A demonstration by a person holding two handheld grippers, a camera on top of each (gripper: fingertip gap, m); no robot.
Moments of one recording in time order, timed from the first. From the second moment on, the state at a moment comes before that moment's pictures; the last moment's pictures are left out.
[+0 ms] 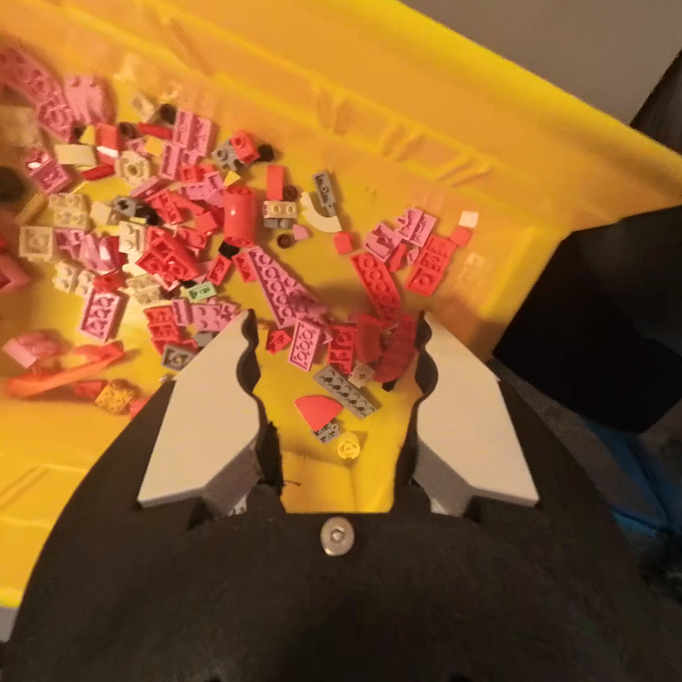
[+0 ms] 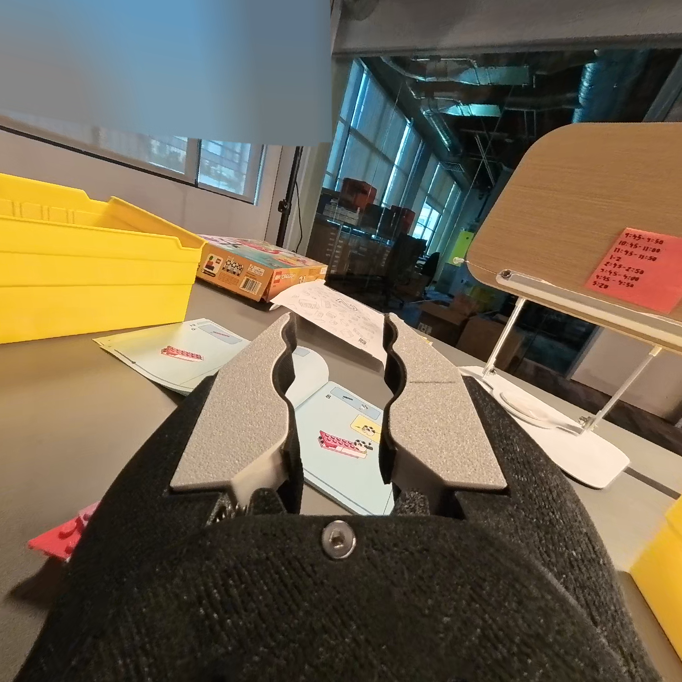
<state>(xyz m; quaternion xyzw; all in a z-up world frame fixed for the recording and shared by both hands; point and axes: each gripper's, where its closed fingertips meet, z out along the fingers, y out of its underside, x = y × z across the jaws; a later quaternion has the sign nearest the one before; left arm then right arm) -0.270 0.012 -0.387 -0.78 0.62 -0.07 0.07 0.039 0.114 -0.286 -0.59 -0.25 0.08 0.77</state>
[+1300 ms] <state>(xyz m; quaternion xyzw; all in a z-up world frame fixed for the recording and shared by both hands) -0.339 0.124 -0.339 -0.93 0.33 0.00 0.17 0.041 0.117 -0.286 -0.59 -0.24 0.09 0.77</state>
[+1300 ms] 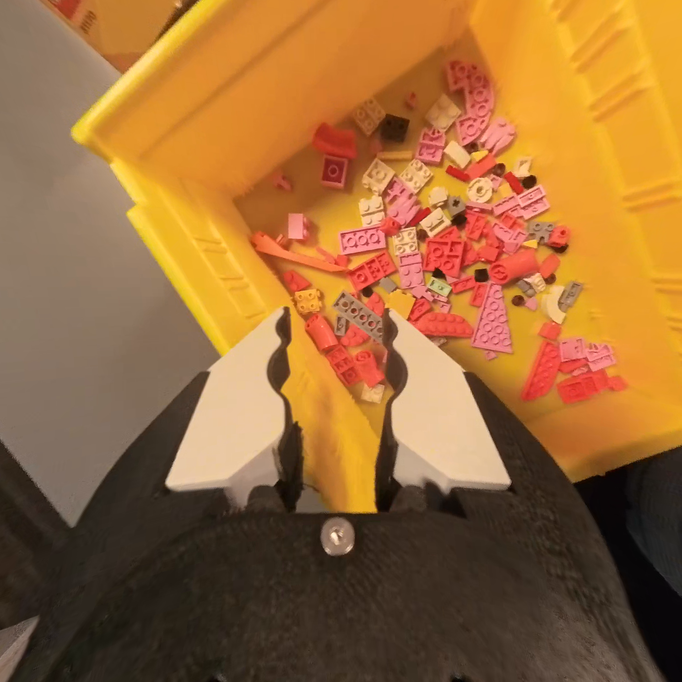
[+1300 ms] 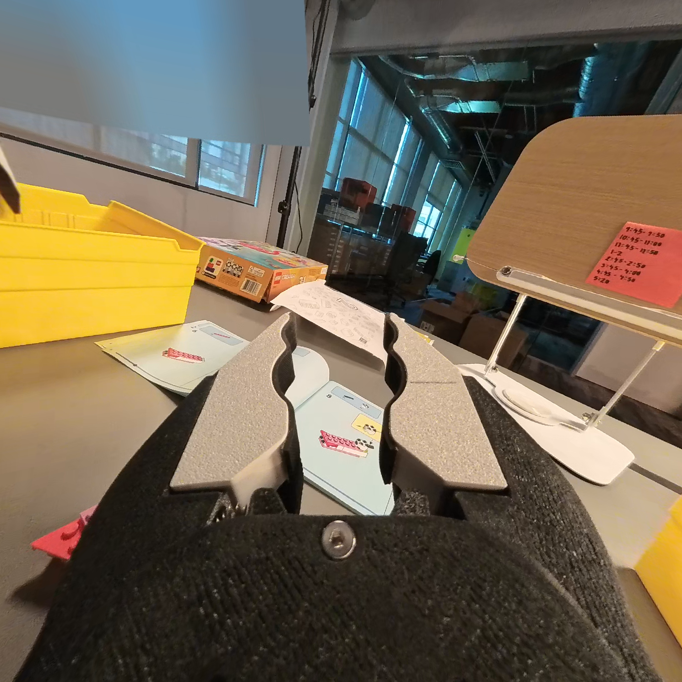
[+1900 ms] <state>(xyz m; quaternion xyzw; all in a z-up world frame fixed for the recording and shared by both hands) -0.356 0.132 -0.394 -0.90 0.41 0.11 -0.04 0.041 0.121 -0.287 -0.59 -0.24 0.09 0.77</state>
